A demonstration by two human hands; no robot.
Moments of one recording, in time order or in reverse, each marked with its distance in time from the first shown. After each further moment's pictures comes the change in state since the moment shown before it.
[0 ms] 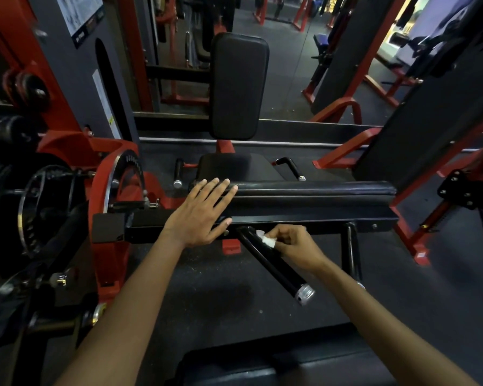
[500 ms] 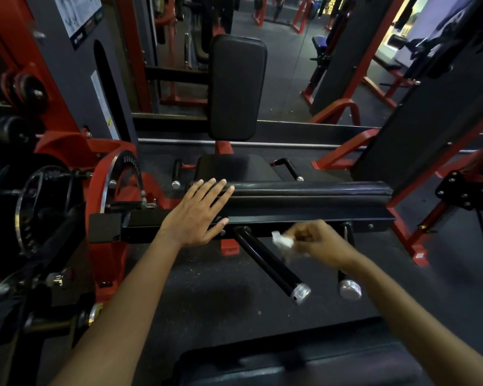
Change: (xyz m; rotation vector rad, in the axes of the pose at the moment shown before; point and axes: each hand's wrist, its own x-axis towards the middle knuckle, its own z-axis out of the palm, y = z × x) left_hand 0.000 0.001 -0.001 0.003 -0.009 -0.004; right_hand -0.022 -0.021 -0.052 -0.289 -0.114 -0.010
